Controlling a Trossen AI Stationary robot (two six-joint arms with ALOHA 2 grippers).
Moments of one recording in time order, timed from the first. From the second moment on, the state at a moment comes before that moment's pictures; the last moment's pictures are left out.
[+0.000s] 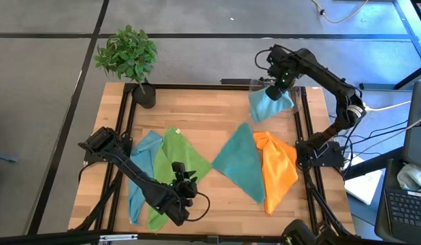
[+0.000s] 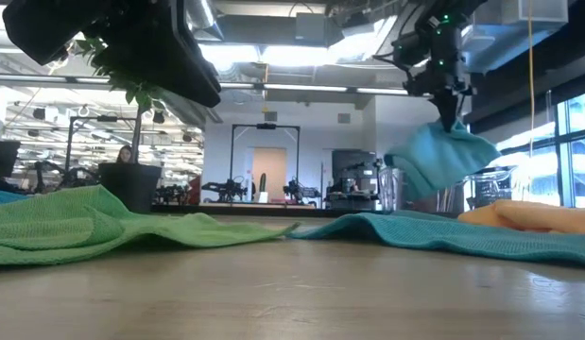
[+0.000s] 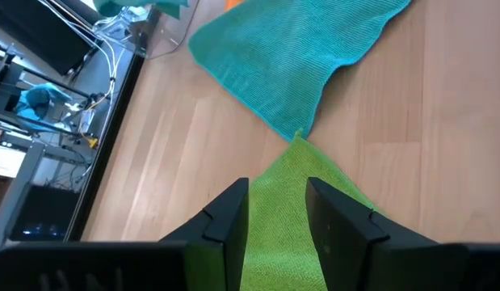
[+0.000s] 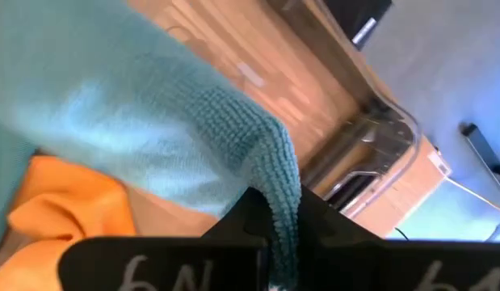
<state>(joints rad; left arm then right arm) -0.68 1.91 1.36 -0.86 -0.98 -0.63 -0.89 1.57 1.51 -1.39 0.19 -0.06</state>
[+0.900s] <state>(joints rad) -0.68 1.91 1.36 -0.85 -0.98 -0.63 -0.99 1.72 1.51 -1.27 0.28 -0.11</state>
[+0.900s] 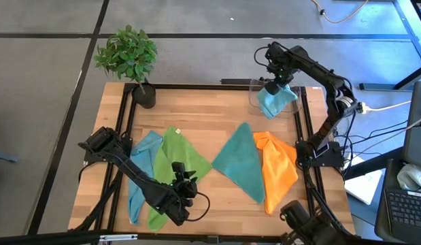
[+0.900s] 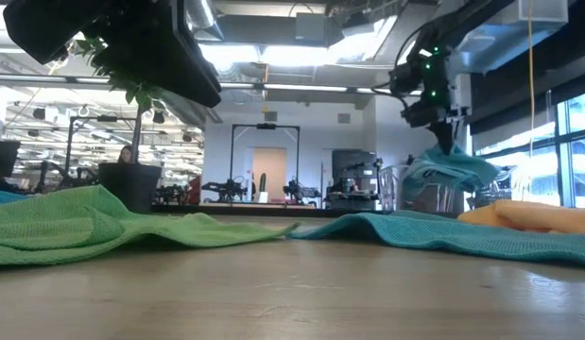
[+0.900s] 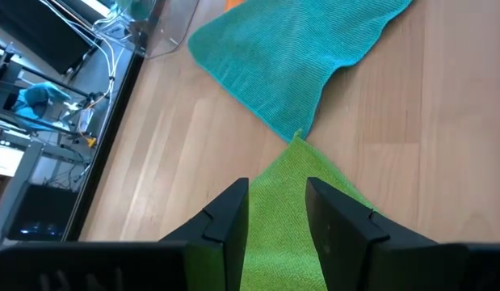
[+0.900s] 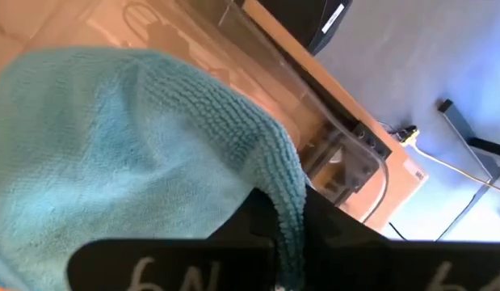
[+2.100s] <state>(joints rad) -0.68 1.91 1.36 -0.85 -0.98 -0.65 -1.04 1.86 1.54 -1.40 0.43 -0.14</state>
